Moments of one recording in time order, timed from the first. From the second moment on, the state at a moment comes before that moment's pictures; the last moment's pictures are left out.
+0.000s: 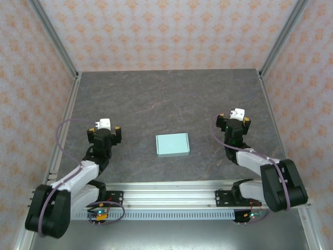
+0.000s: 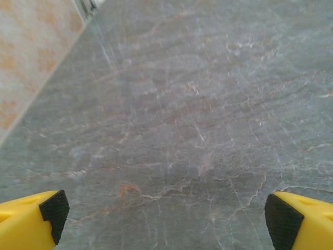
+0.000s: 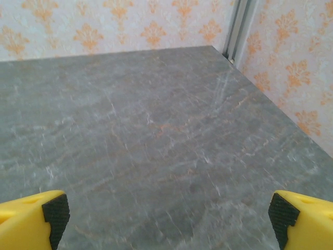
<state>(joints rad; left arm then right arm) -0.12 1.06 0.25 0.29 -0.39 -0.05 0.20 1.27 0.35 0.61 0.46 0.10</state>
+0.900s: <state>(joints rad) -0.01 1.50 0.39 0.67 -0.18 -0.08 0.06 1.53 0.37 0.76 0.35 0.15</state>
